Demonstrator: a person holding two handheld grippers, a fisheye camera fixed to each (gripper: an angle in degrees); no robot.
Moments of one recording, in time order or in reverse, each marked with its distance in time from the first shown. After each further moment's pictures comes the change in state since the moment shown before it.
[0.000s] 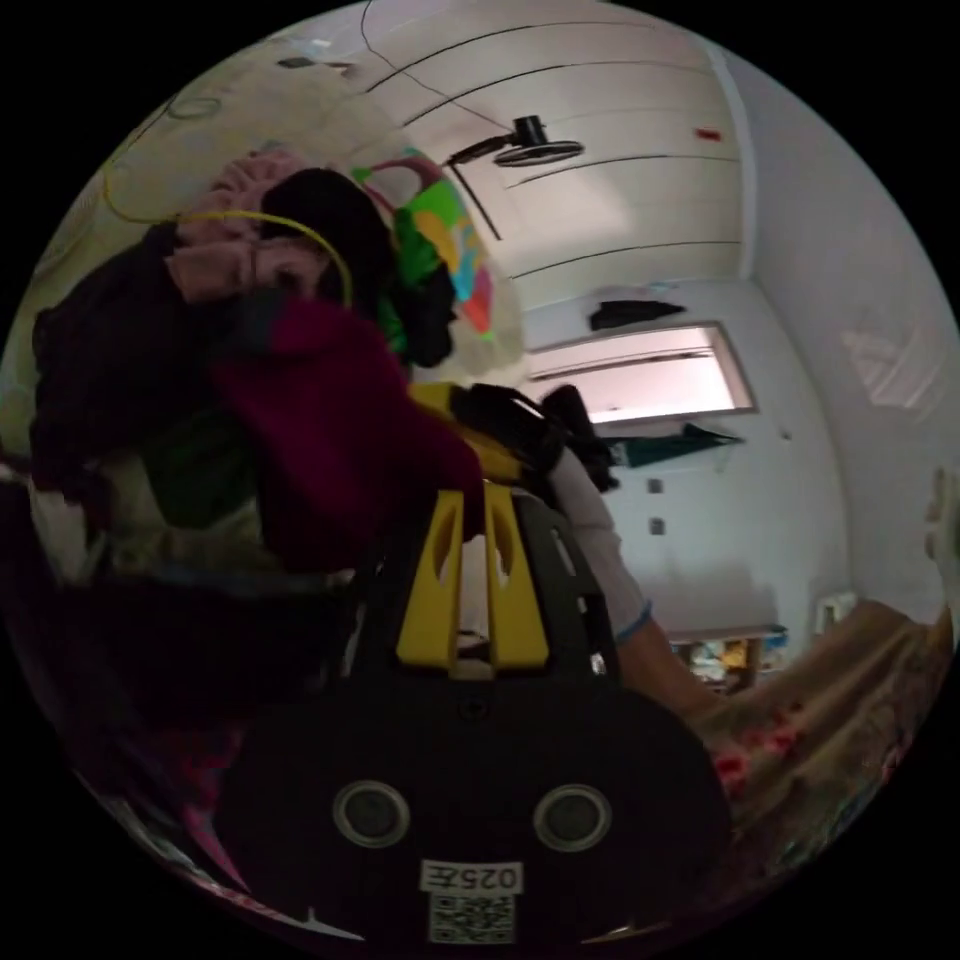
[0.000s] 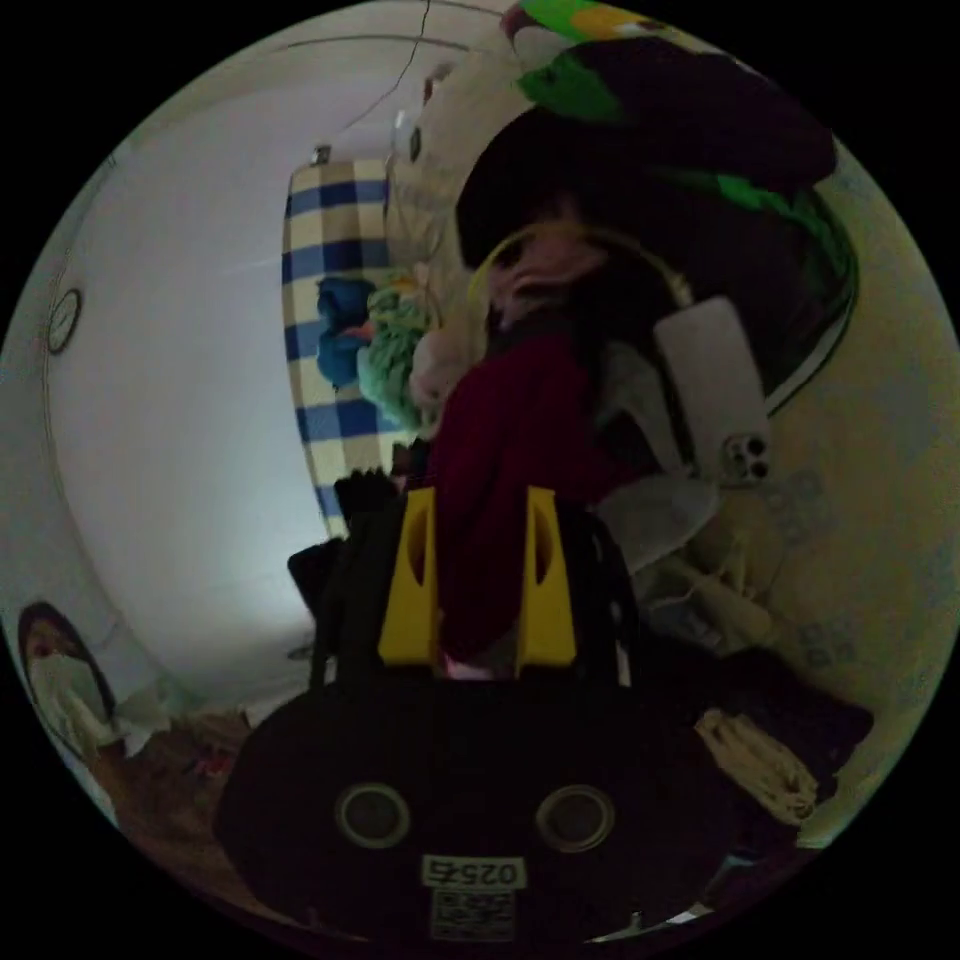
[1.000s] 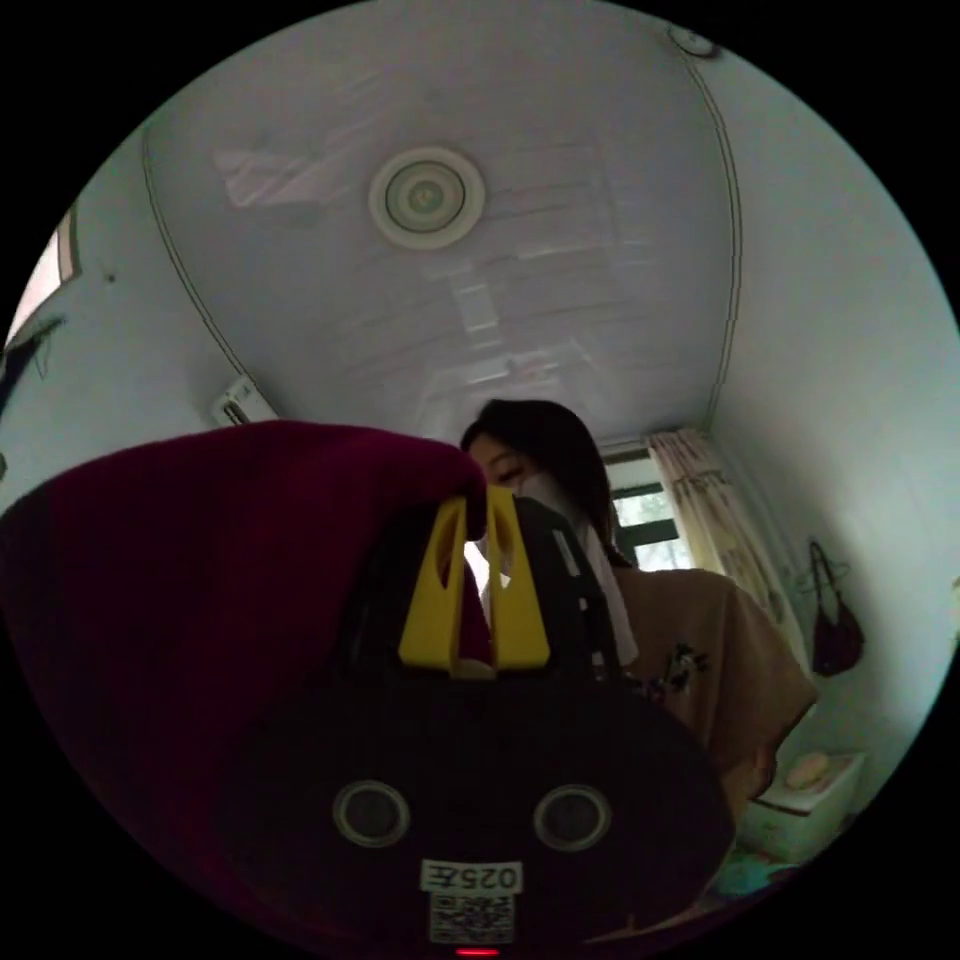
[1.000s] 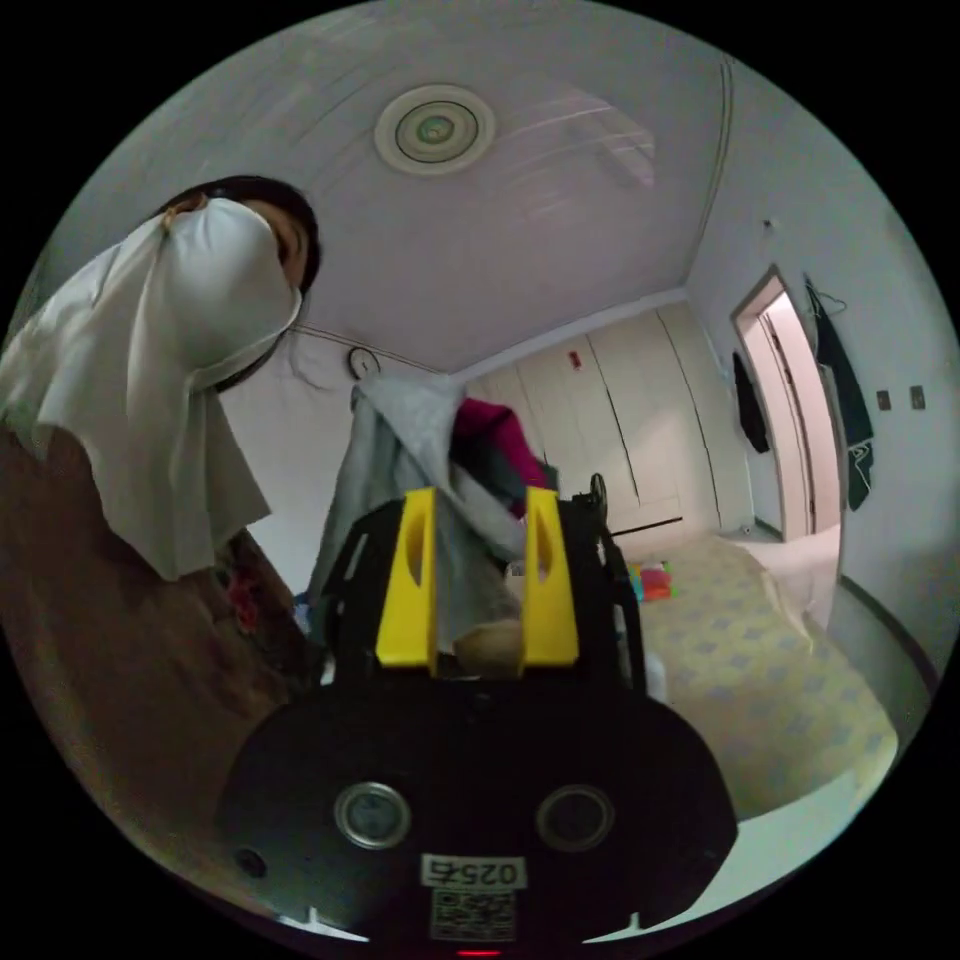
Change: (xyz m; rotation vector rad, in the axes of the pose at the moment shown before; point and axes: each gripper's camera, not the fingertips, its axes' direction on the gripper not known) left arm 0.262 0.262 -0.109 -0.469 1.838 0.781; right arm -0.051 0.983 0.168 1.478 0.442 -0.844
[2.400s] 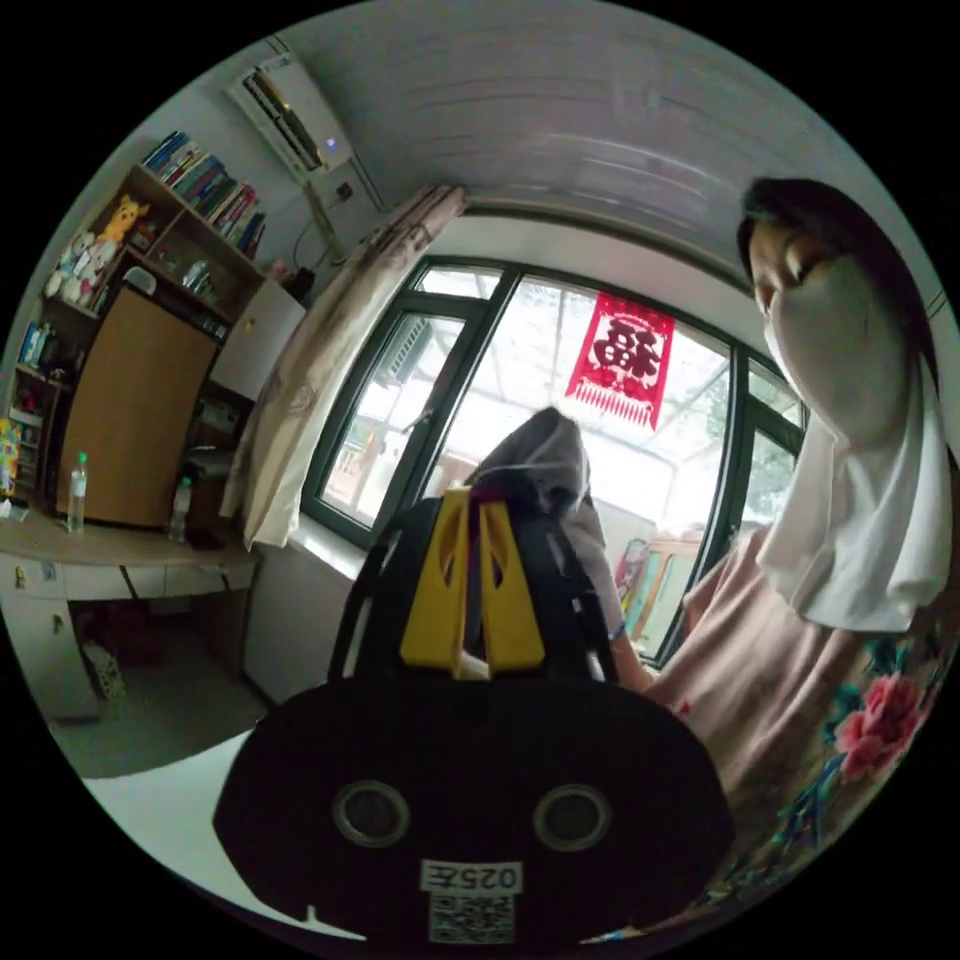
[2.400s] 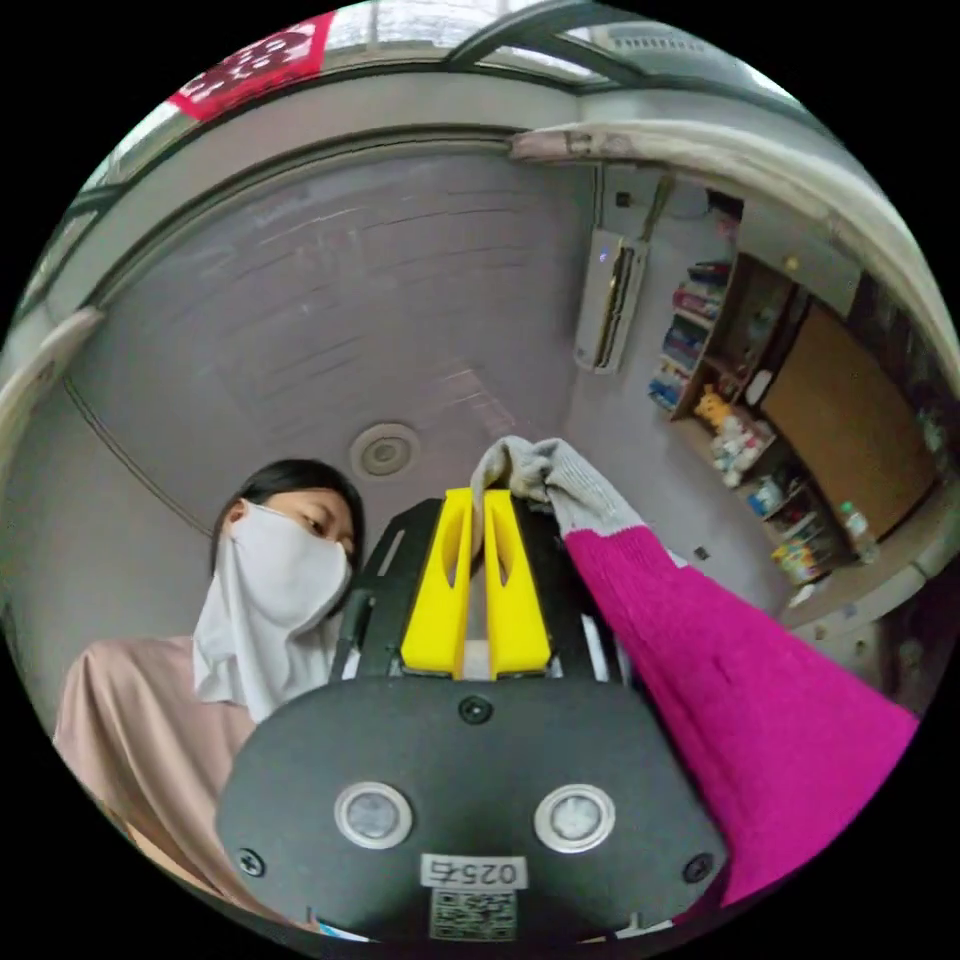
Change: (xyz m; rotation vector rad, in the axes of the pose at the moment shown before) left arm -0.264 0.686 0.410 -0.600 -0.080 -0.326; right arm -0.302 0.369 -0.769 0.764 0.425 0.047
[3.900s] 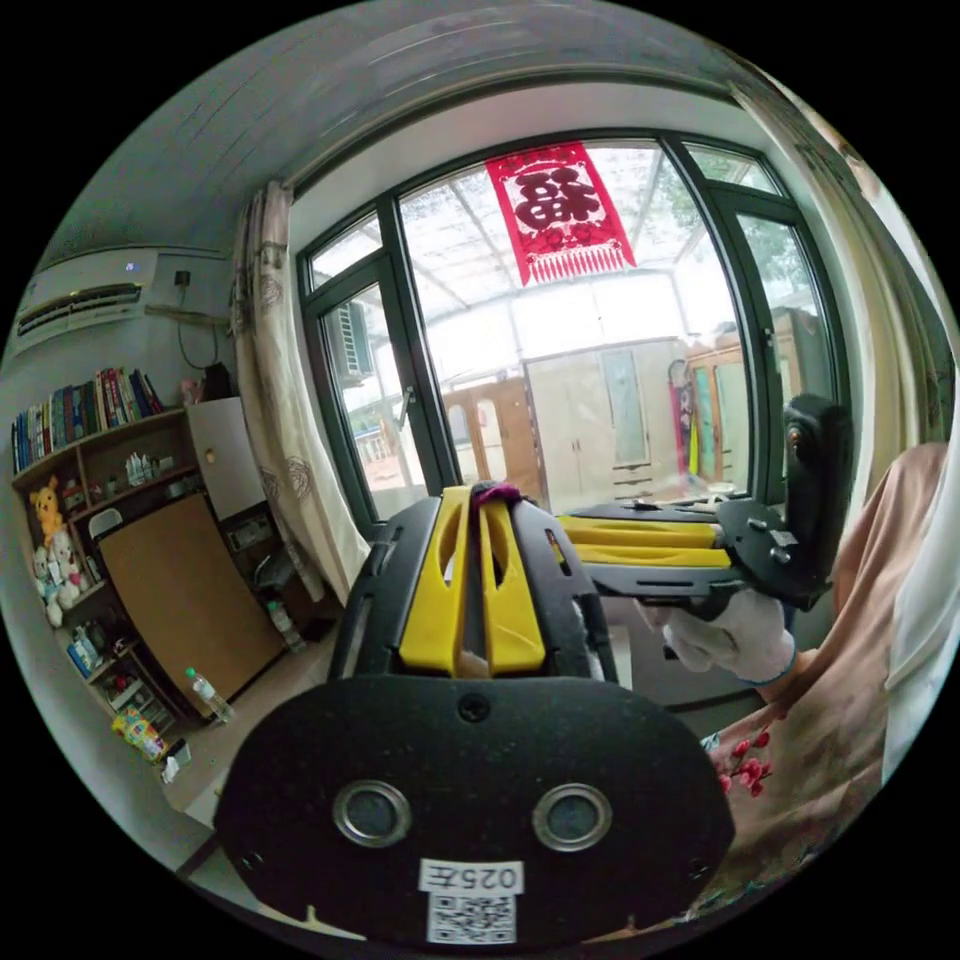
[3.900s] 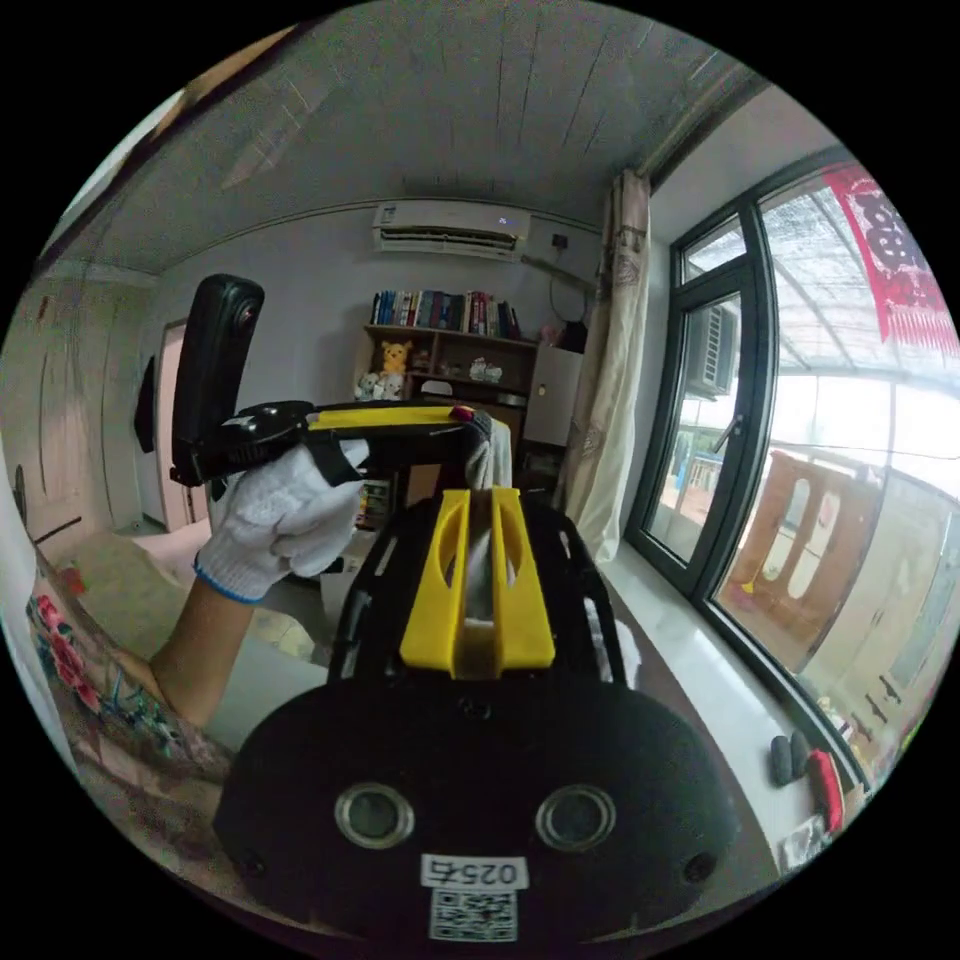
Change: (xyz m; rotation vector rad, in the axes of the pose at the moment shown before) left arm 0.031 -0.040 0.019 -0.342 -0.173 0.574; right arm -0.244 0.232 0.195 -0.382 1.435 -0.758
